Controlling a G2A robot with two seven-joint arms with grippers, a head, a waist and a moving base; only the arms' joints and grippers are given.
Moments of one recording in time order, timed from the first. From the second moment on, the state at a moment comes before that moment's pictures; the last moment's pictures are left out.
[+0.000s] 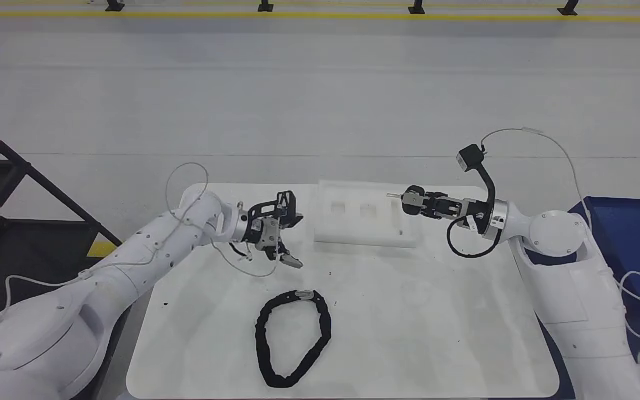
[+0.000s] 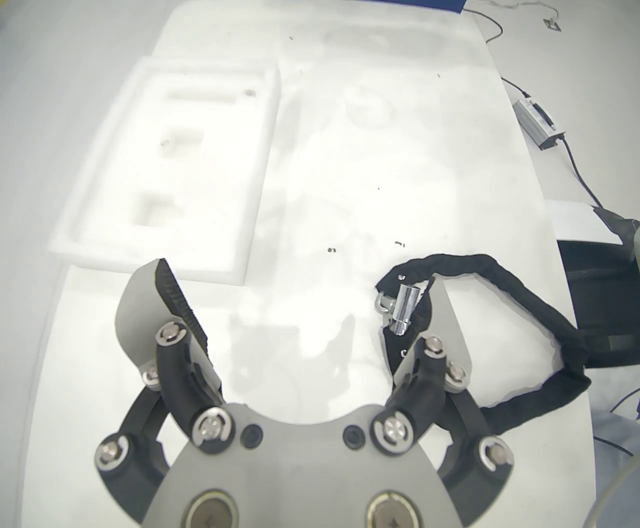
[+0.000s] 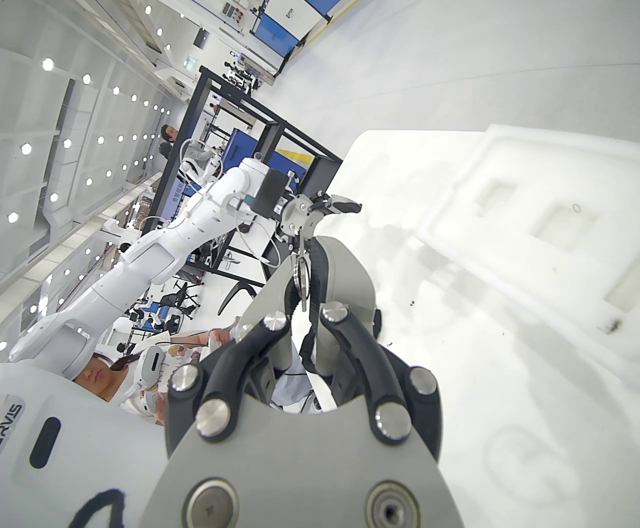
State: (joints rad) left arm 0.39 -1.01 -0.17 -0.92 0.92 -1.01 0.14; right arm -0.95 -1.05 1.33 -1.40 0.19 -0.30 1.08
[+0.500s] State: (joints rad) left arm 0.40 -1.02 -0.17 -0.95 0.90 -1.01 0.03; right arm -0.95 -1.05 1.33 -1.40 0.19 -0.30 1.08
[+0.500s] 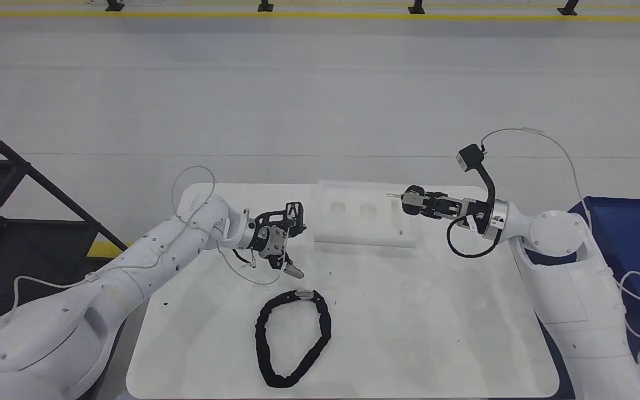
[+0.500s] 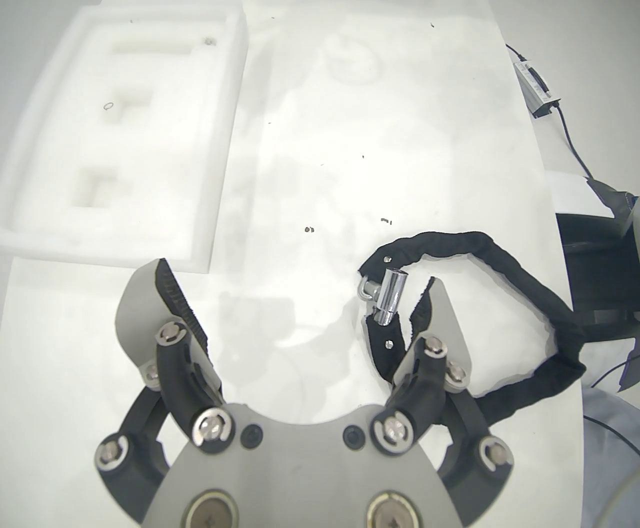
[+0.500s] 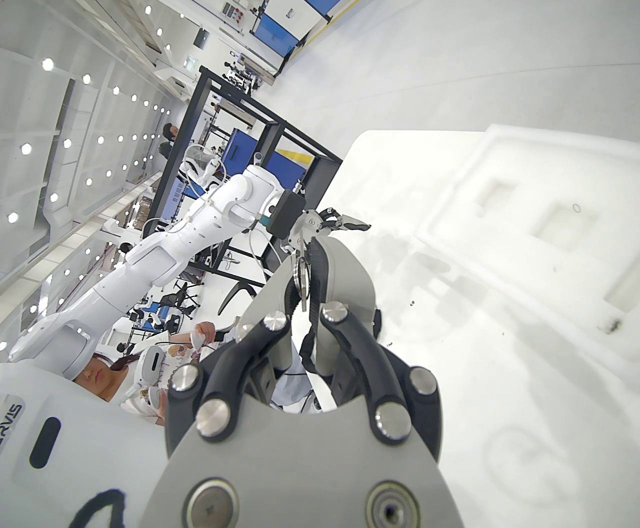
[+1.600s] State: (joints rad) left arm 0.66 -0.92 -0.26 -1.03 1.44 -0.89 0.55; right arm -0.95 -1.05 1.33 -1.40 0.19 -0.30 1.08
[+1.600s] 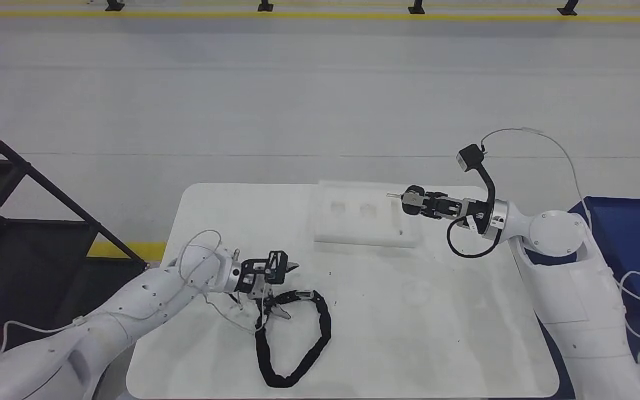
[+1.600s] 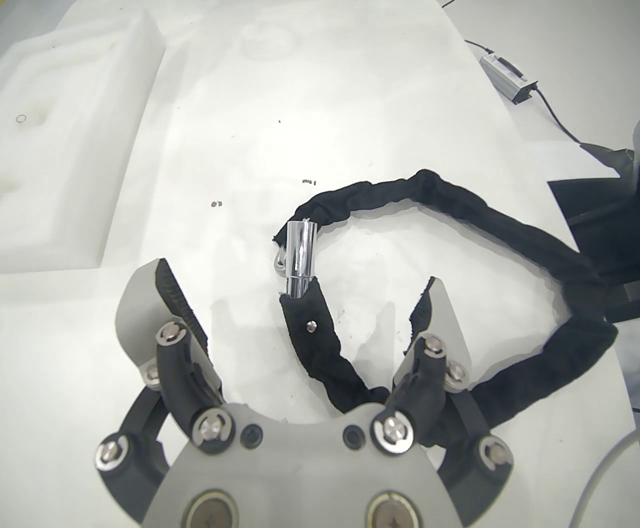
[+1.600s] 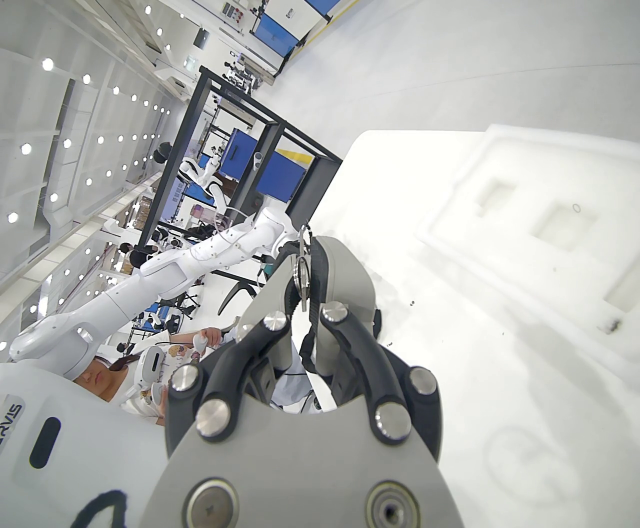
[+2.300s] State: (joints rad) left arm 0.70 -0.97 -0.29 -1.01 1.52 -0.85 0.50; right arm -0.95 -1.05 1.33 -1.40 0.19 -0.30 1.08
